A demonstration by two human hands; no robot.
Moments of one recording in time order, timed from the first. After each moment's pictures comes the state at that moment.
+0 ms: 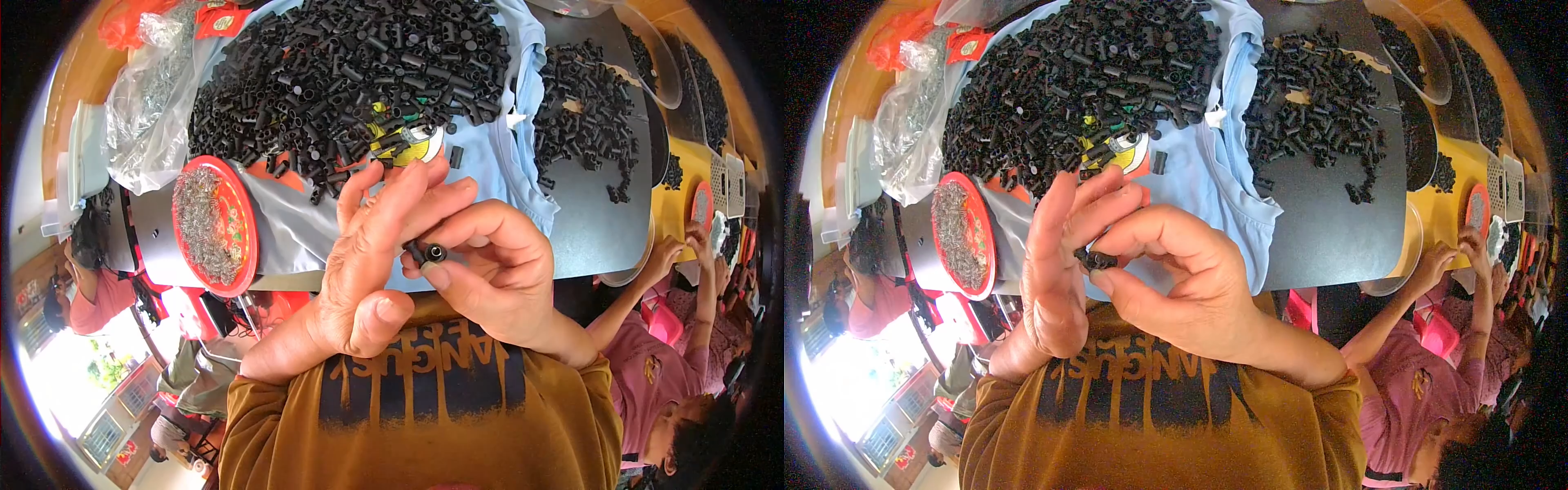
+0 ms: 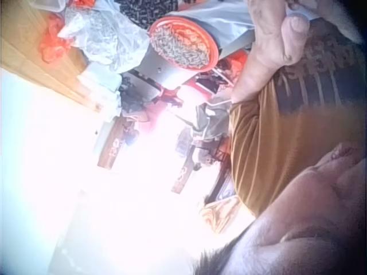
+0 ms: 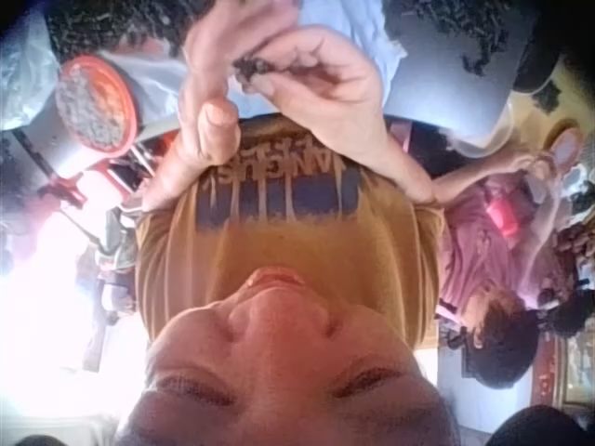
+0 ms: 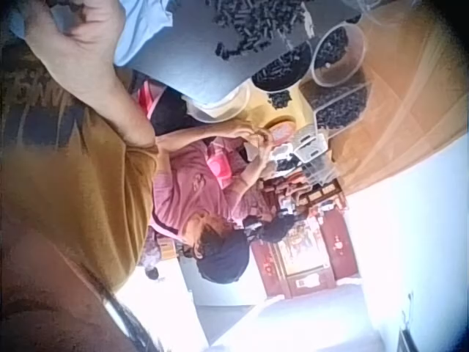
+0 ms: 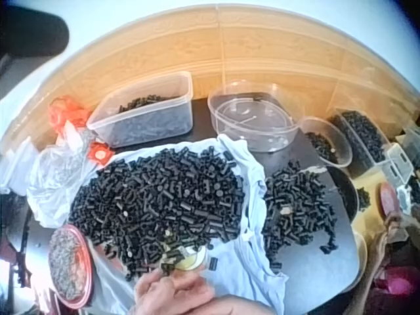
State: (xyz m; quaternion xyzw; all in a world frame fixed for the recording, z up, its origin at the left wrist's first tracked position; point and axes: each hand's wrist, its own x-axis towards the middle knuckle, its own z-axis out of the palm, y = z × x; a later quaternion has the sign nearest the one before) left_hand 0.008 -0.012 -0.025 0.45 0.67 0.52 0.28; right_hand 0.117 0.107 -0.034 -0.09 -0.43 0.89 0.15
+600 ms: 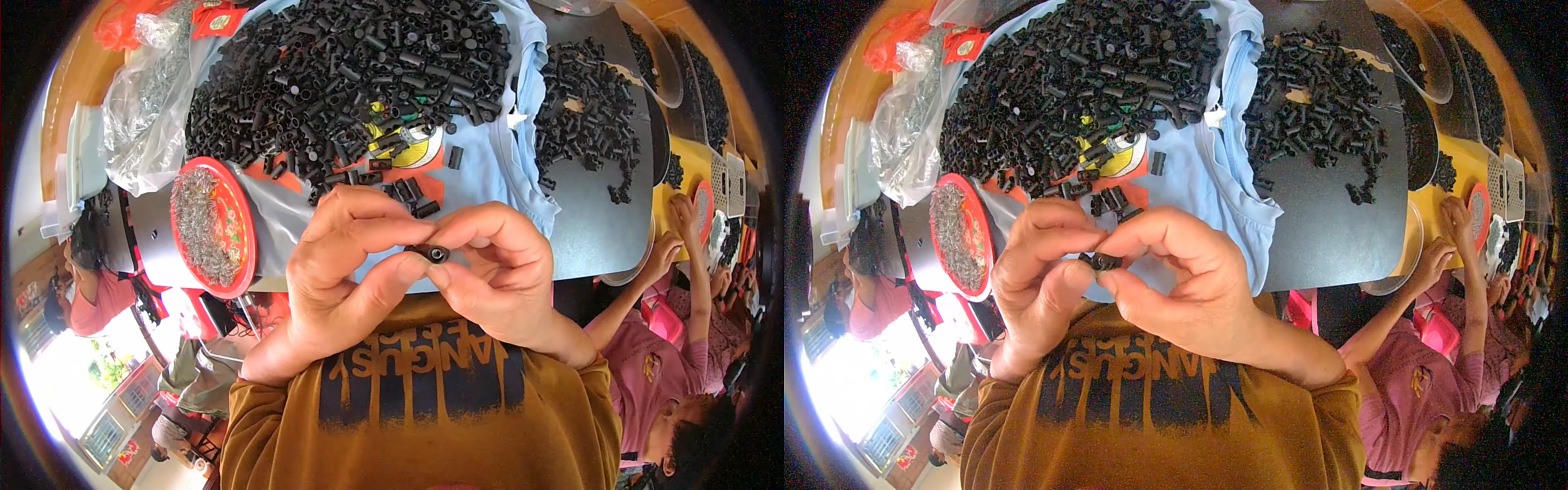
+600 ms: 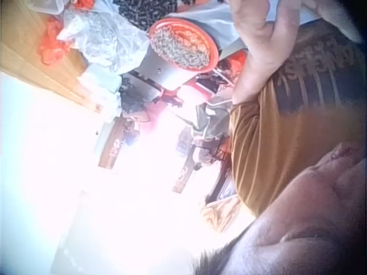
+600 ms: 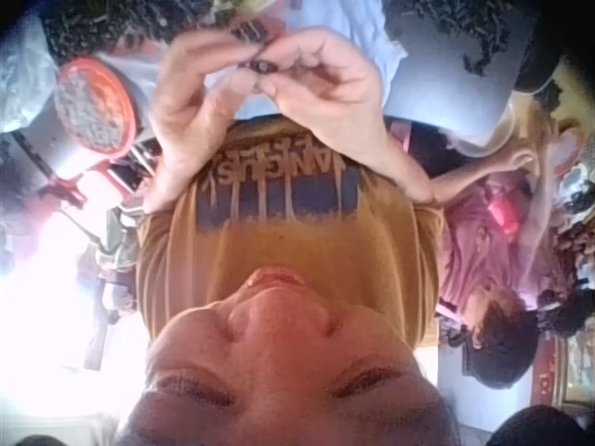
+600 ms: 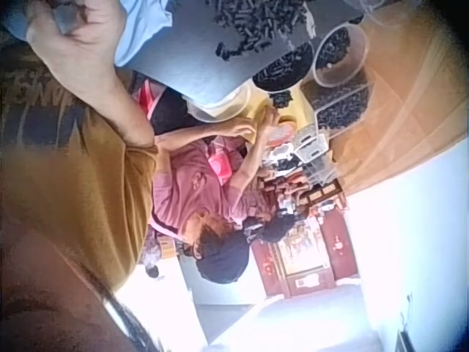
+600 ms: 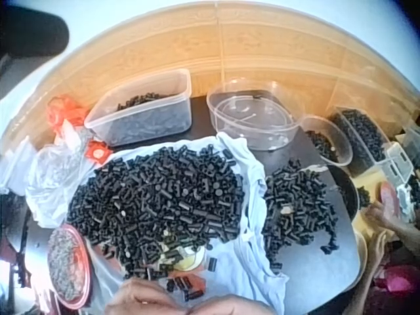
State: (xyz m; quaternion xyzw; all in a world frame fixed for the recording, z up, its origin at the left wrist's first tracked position) left_hand -0.004 -0.016 -0.014 0.44 0.69 0.54 0.20; right_hand 0.117 0.108 -0.037 -0.10 -0.47 0.86 0.18
